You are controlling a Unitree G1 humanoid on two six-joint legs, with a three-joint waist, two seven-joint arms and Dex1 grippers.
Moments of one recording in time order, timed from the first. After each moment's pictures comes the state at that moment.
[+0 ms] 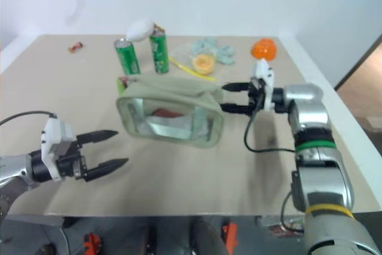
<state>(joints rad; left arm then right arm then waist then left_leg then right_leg) 0.06 0.79 0.27 -0.53 -0.73 0.50 -0.91 -0.86 -0.67 -0.03 0.65 0.29 0.12 1.39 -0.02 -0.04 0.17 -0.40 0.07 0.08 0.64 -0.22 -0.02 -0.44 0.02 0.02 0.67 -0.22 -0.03</state>
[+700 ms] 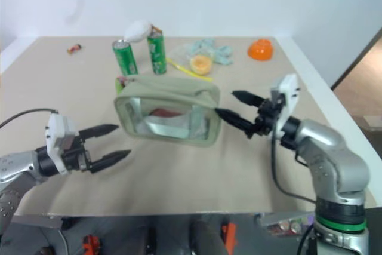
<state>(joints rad) -0.01 0.72 0.24 -0.48 -0.70 0.47 -0.86 -0.36 -0.59 -0.23 -0.35 0.66 0.68 0.81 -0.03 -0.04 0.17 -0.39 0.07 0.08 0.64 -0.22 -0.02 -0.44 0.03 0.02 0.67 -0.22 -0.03</state>
